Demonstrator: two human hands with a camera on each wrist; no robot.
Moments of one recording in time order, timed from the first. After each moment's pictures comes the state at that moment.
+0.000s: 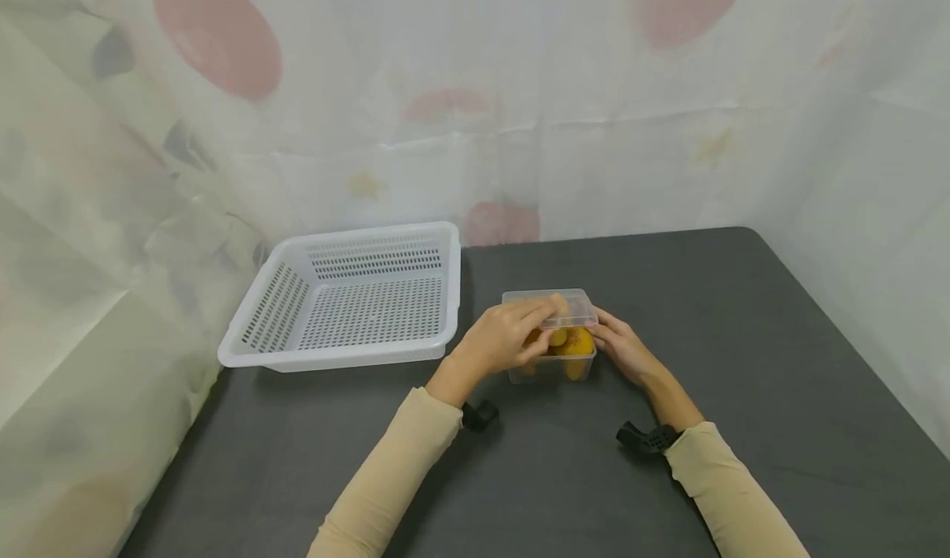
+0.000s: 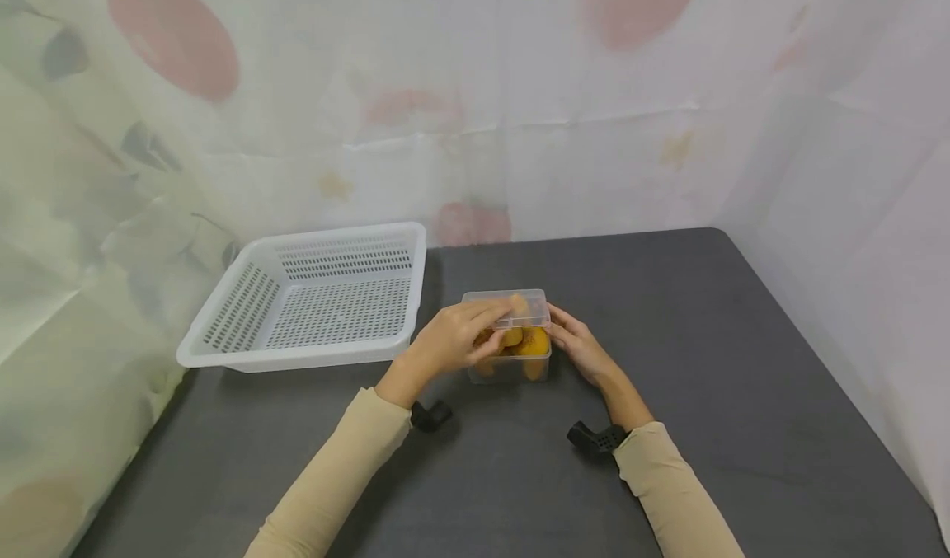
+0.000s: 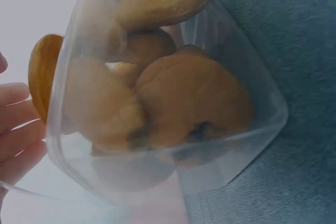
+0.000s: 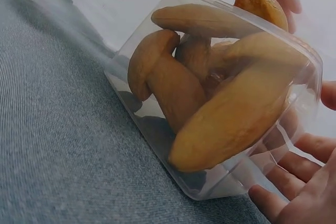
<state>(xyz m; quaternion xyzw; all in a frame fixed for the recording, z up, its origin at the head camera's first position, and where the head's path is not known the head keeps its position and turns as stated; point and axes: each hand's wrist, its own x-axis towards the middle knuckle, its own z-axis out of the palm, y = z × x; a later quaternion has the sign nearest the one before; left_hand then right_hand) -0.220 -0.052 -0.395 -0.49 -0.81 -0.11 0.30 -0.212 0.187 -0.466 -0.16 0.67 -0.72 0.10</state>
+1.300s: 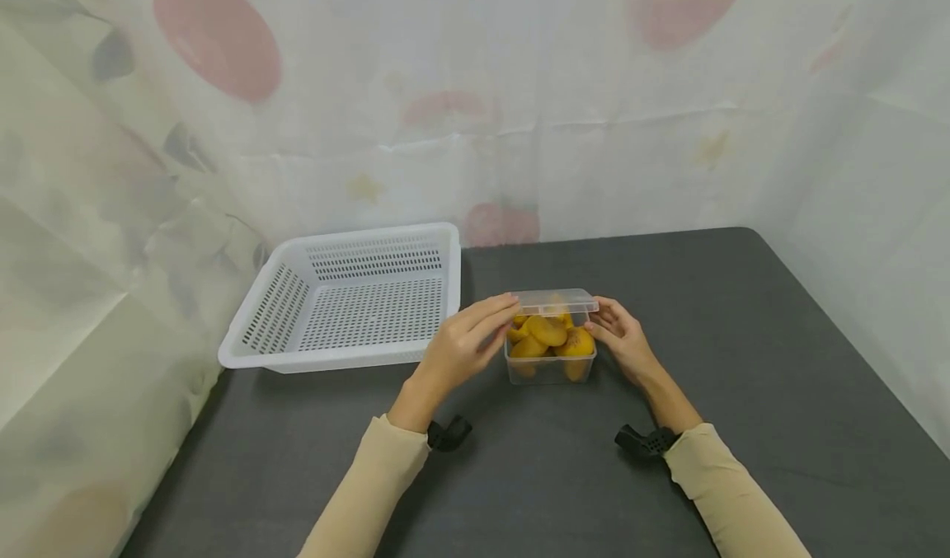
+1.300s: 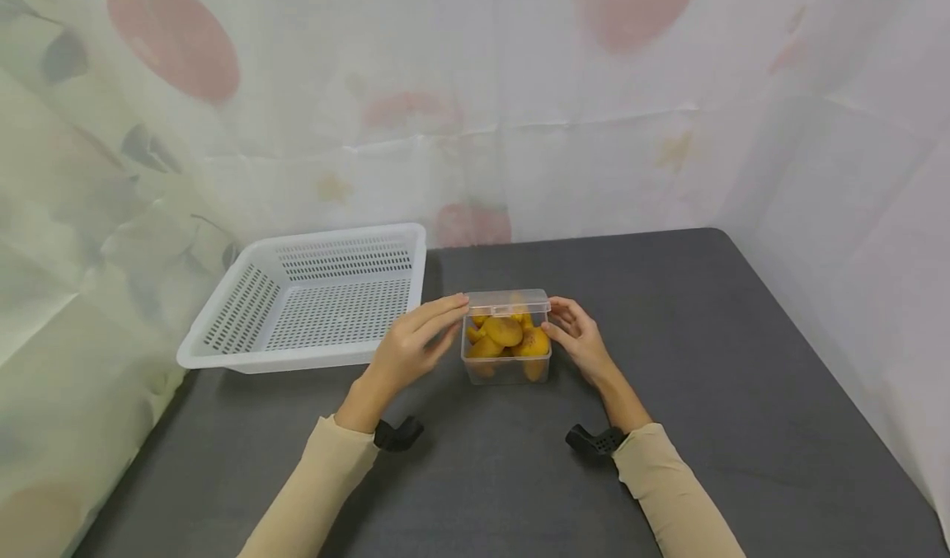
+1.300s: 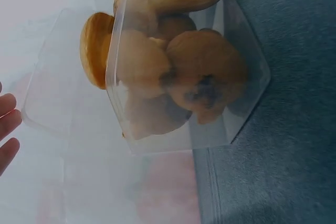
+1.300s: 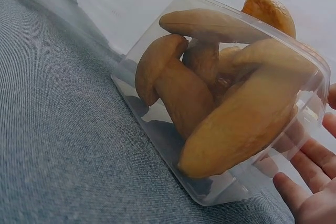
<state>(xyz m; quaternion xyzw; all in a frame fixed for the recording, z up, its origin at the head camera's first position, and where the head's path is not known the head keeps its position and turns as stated) -0.204 -0.094 -0.386 -0.49 -0.75 -0.21 0.40 -0.213 0.183 -0.472 -0.20 0.63 -0.75 -0.04</state>
